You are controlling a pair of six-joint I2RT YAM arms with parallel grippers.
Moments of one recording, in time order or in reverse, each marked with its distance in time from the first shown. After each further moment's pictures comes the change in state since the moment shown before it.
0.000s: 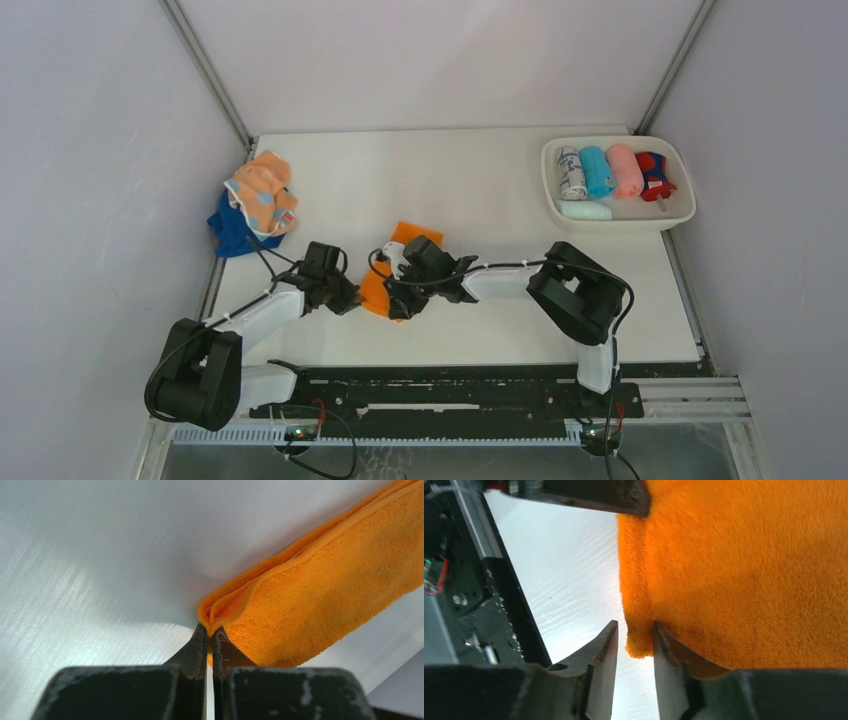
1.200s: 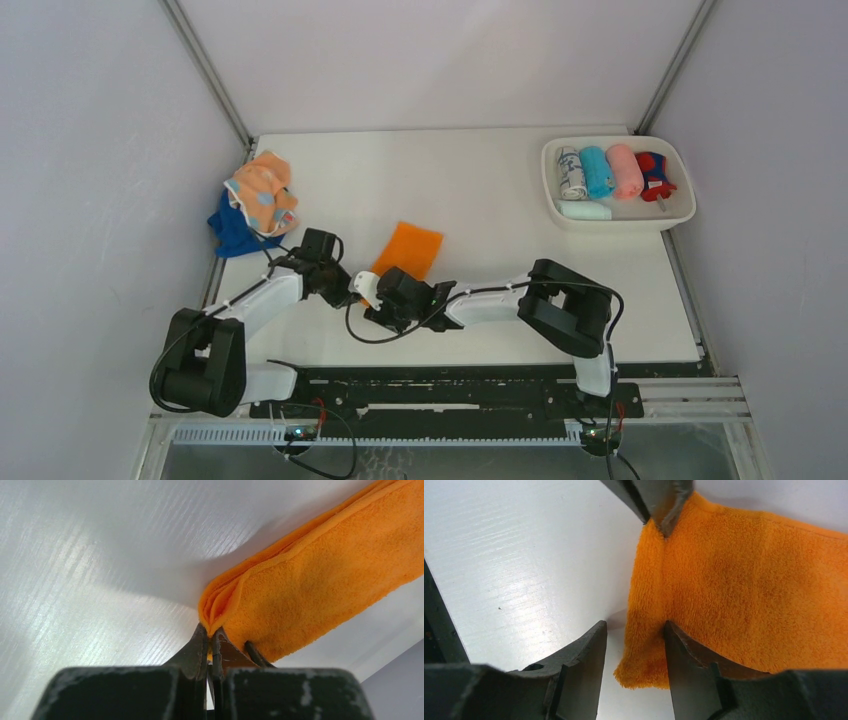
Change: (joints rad) left arm 0.055 0.057 0.117 -0.149 0.086 0.077; right arm 0.206 0.008 0.028 -0.001 0.418 -0.383
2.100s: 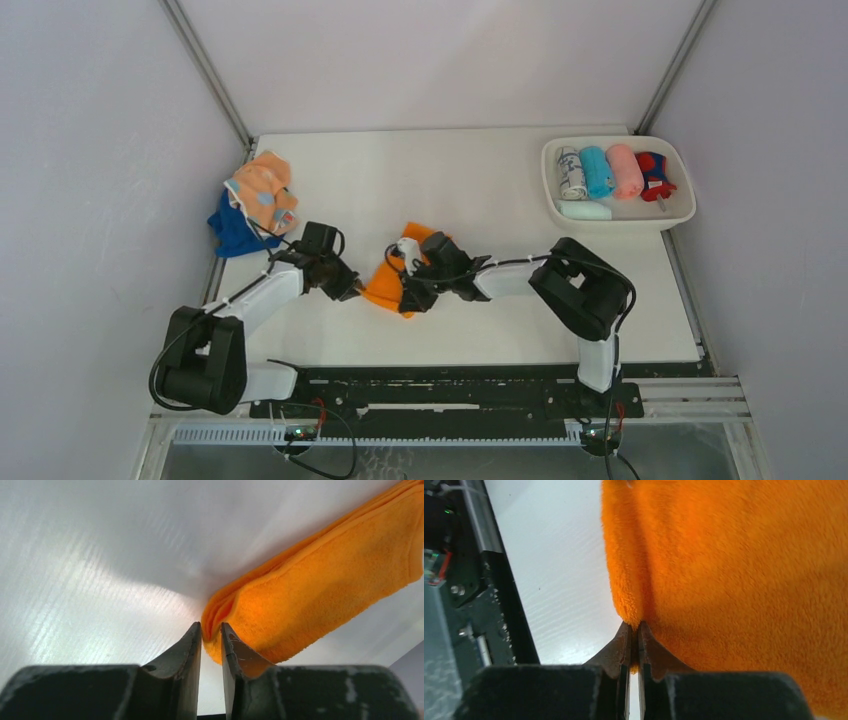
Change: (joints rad) left arm -0.008 0.019 0.053 -0.021 -0.021 0.011; right arm -0.233 -0.031 -0.107 0.120 -0.441 0.292
